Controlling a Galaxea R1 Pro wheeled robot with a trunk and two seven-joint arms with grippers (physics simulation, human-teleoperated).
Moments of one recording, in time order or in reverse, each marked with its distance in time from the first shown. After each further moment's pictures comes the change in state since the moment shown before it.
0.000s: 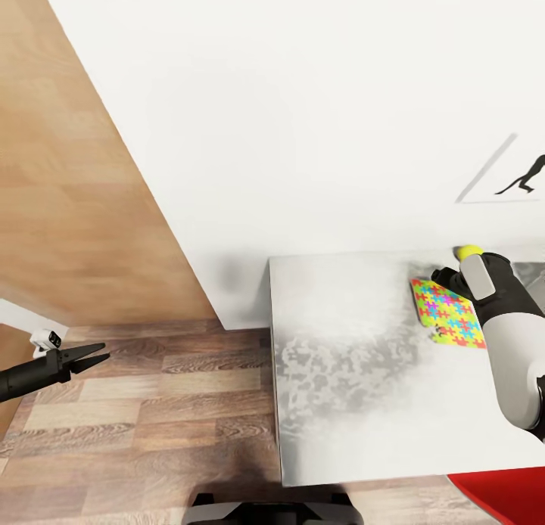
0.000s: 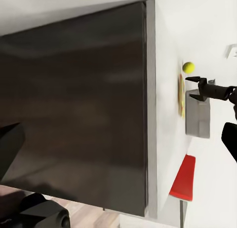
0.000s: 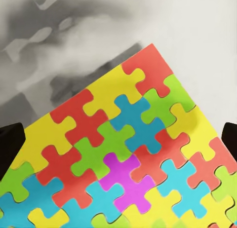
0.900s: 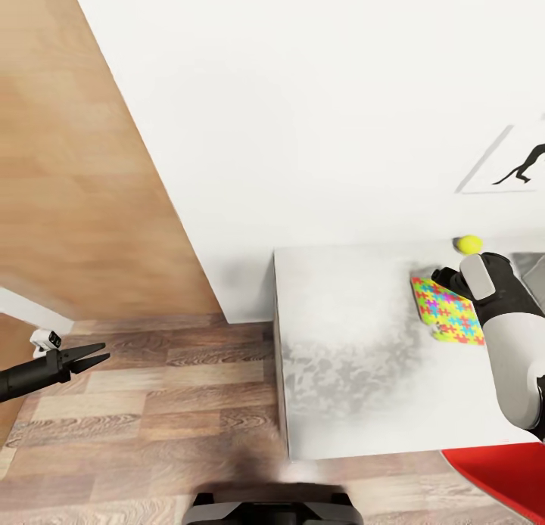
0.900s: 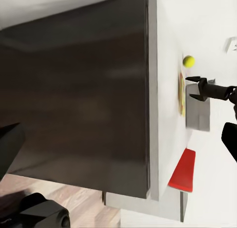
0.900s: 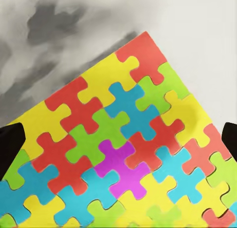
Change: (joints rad) left arm 0.000 0.000 0.000 0.000 0.000 0.000 0.000; right arm 0.000 0.000 0.000 -0.001 0.005 0.003 0.001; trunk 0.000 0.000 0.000
